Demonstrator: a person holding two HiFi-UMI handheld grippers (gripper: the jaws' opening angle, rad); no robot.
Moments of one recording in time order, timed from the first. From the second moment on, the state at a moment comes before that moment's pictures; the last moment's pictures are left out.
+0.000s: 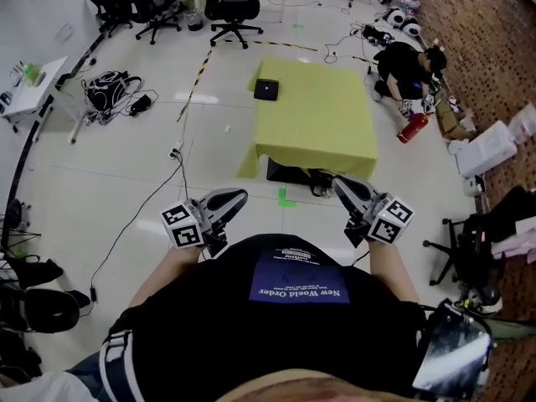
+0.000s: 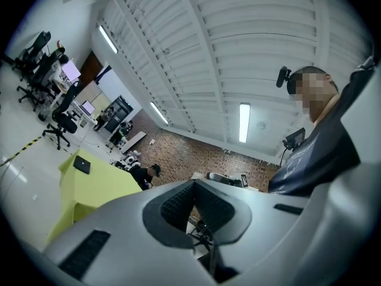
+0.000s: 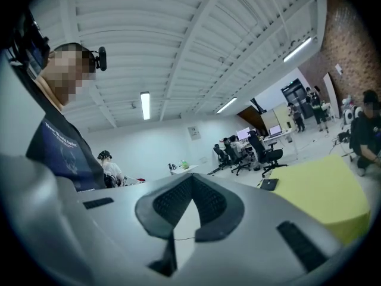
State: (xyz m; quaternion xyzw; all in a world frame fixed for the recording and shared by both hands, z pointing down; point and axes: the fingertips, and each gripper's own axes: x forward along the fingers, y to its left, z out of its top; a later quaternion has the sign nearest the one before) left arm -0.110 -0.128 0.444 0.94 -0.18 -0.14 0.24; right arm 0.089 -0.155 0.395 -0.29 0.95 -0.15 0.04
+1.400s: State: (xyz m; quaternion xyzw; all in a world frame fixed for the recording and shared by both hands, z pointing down) left arm 0.017 -0.509 0.465 0.94 -0.16 -0.10 0.27; right arm 0.181 -0.528 0.403 -0.27 0.95 -0.16 0.02
